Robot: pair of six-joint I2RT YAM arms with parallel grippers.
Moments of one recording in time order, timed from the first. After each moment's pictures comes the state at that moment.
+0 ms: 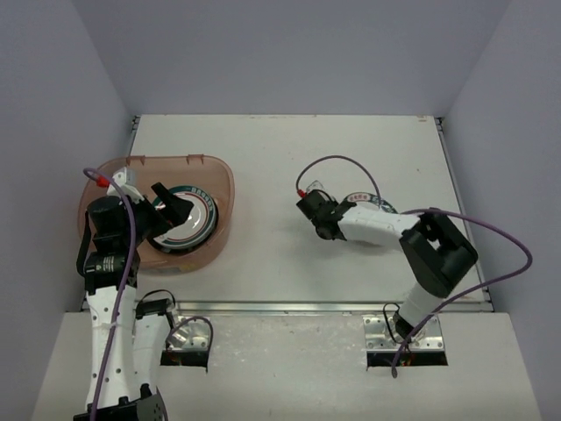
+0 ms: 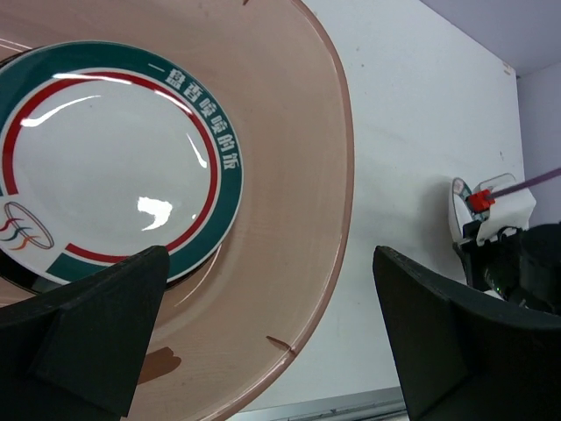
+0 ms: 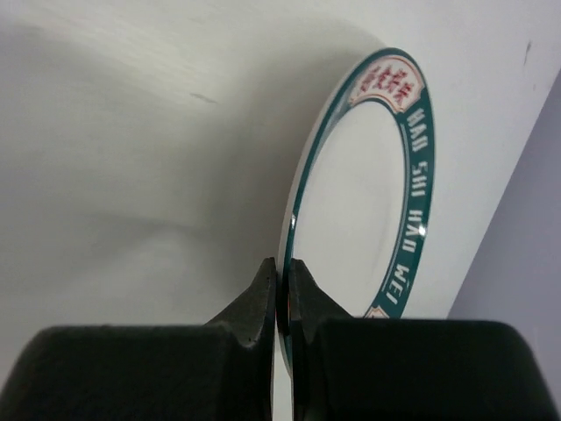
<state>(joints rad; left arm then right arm) 0.25 0.62 0.77 -0.64 0.39 -0.44 0.68 1.72 0.92 -0.42 0.72 -0.01</state>
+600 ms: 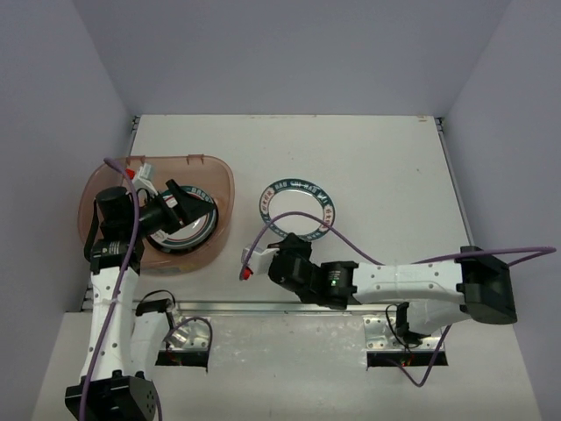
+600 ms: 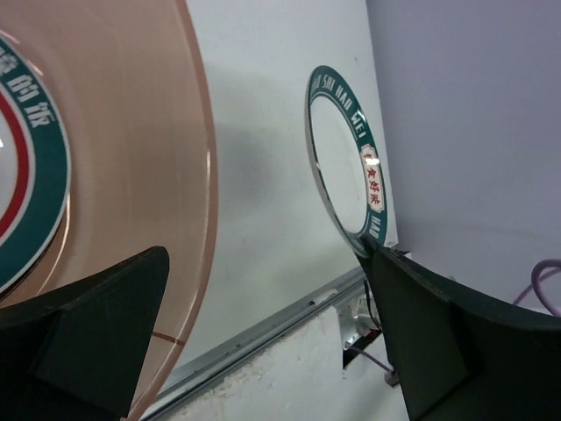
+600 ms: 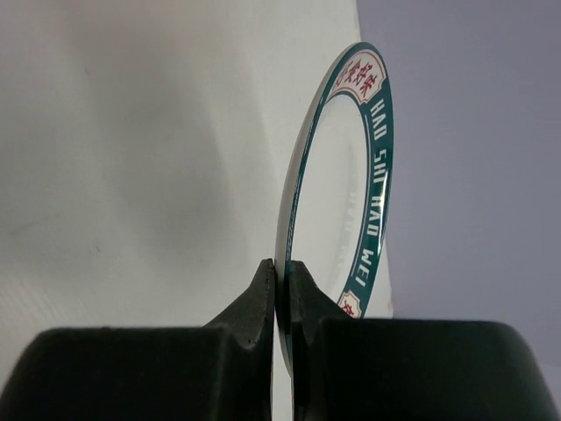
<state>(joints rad) 0.23 0.72 0.72 -0.51 0.80 -0.58 1.35 1.39 0.81 -0.08 0.85 -0.60</state>
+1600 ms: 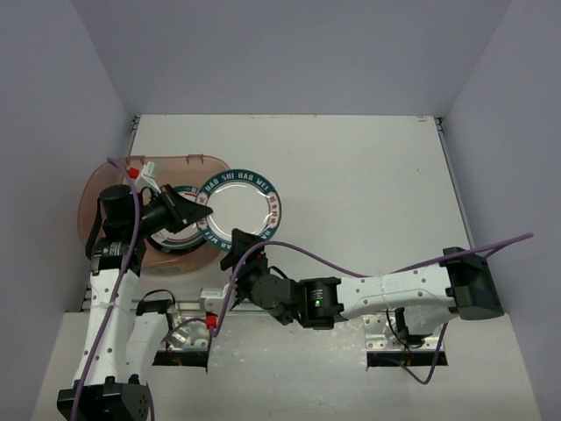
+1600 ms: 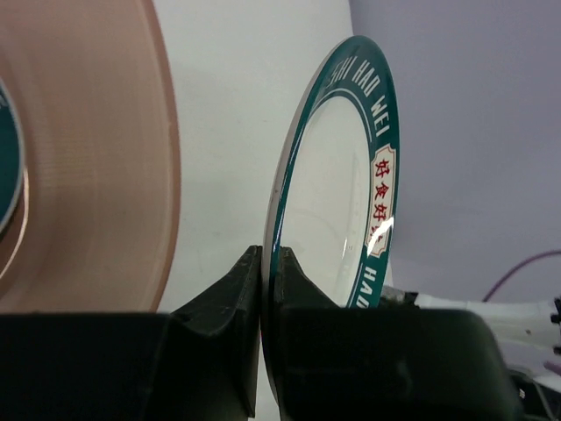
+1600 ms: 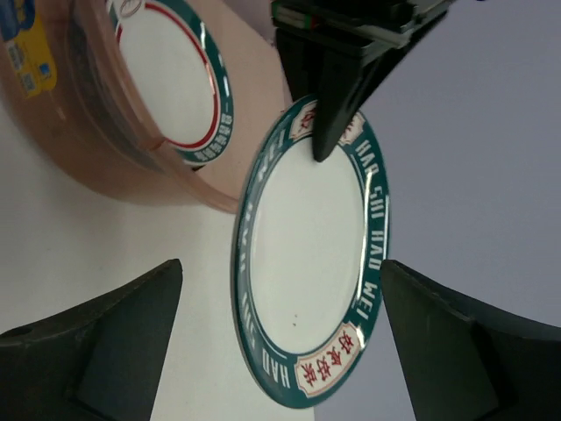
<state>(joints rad) 0.16 0.70 0.74 -0.49 0.81 -0.68 1.57 1.49 0.98 0.23 0.71 -1.04</state>
